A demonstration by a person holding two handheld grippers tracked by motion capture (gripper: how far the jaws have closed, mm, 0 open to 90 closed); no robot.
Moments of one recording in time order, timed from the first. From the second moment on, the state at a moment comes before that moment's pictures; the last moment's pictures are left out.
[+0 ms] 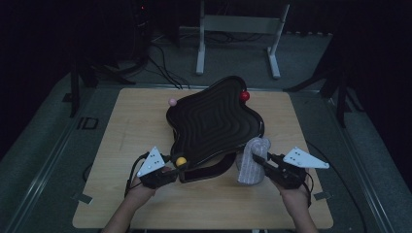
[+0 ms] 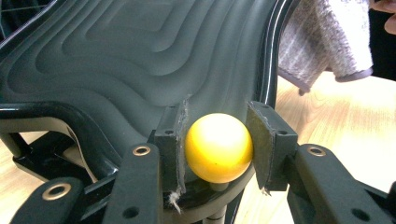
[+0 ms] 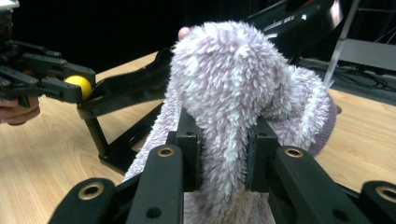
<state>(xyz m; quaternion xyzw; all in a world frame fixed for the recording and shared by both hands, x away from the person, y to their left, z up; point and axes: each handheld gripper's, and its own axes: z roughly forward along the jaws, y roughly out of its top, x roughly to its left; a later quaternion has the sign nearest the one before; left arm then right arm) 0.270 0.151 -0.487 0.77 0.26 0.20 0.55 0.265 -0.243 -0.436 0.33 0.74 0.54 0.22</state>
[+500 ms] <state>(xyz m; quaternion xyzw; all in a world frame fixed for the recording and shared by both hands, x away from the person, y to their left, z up) 0.270 0.150 -0.487 0.77 0.26 0.20 0.55 0.270 -0.228 -0.454 0.33 0.76 0.53 0.20</state>
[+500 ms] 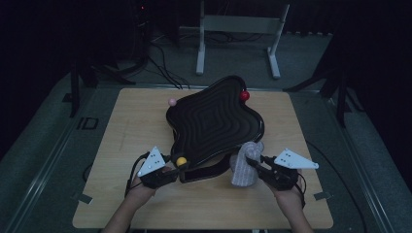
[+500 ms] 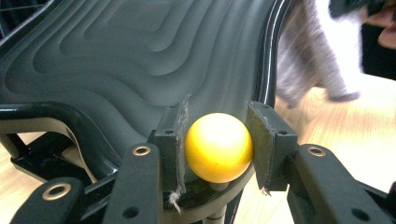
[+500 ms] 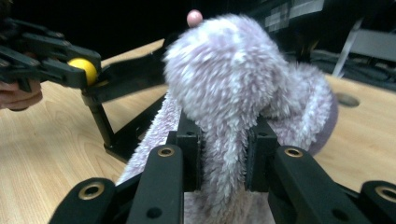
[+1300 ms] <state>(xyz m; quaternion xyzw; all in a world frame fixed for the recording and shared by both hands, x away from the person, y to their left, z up) 0.270 0.150 -0.487 0.77 0.26 0.20 0.55 0.272 -0.210 -0.460 0.32 0.78 0.52 0.17</state>
